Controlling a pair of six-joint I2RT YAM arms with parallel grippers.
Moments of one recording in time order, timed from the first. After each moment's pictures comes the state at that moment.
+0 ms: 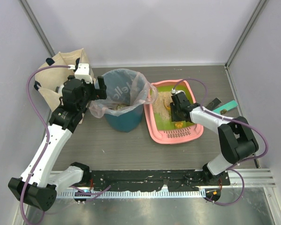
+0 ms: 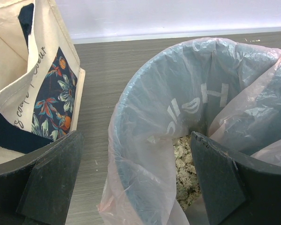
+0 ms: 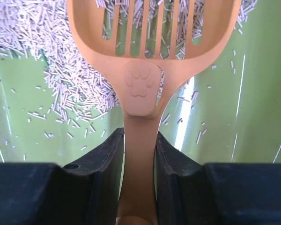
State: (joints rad) left arm -0.32 1.03 1.13 -0.35 -0.16 -0.10; right arm 0.44 1.58 0.91 -0.33 0.19 0.28
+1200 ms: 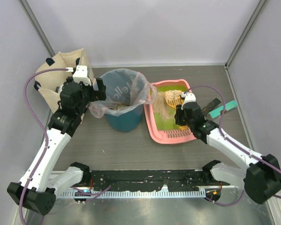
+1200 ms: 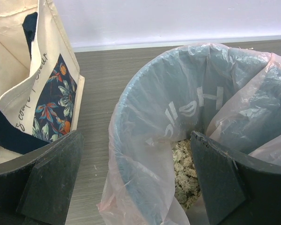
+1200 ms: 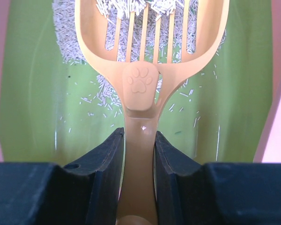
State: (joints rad) left arm -0.32 0.98 1.08 -0.30 -0.16 -0.10; right arm 0.49 1.11 0.66 -0.17 0.19 0.26
